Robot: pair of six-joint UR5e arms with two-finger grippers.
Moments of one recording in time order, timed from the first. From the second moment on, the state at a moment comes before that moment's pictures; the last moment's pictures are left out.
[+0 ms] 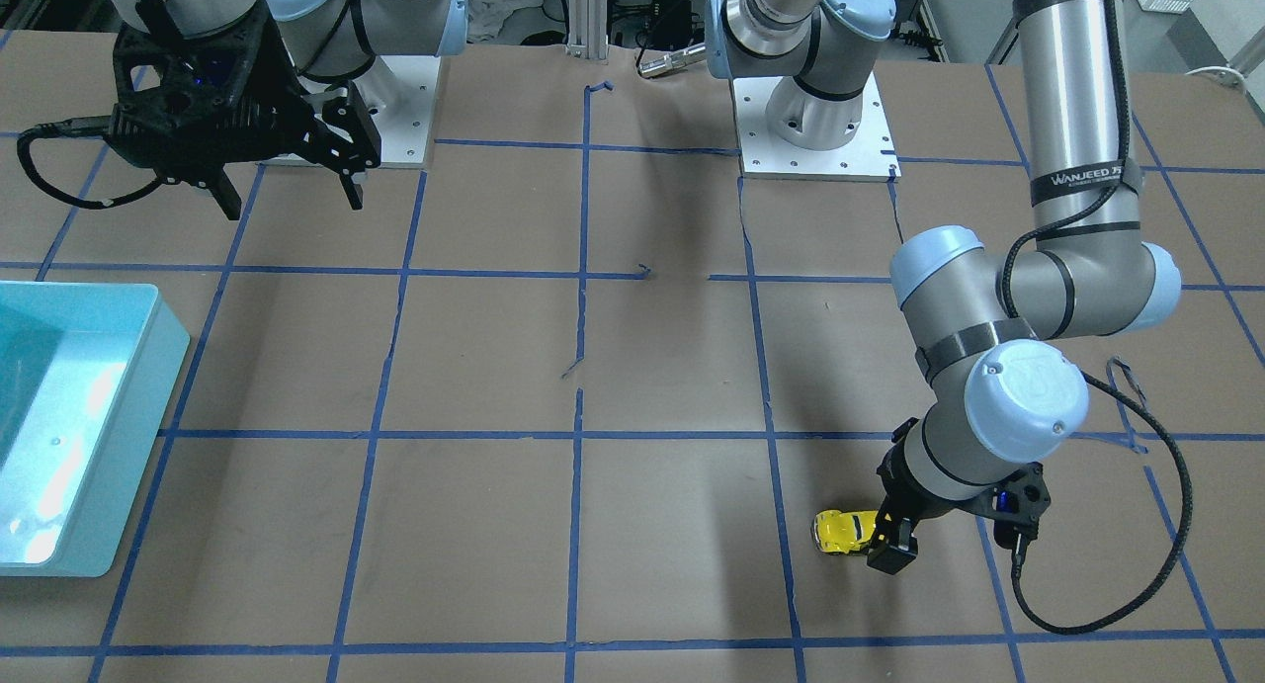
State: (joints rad) left arm -1.45 -2.12 -1.55 -1.04 1.59 -1.09; right arm 1.61 -1.56 1.47 -1.54 -1.57 -0.10
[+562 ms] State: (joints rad) left arm -1.44 -2.18 -1.55 -1.04 1.59 -1.14; right arm 1.61 -1.56 1.47 -1.54 -1.57 -0.10
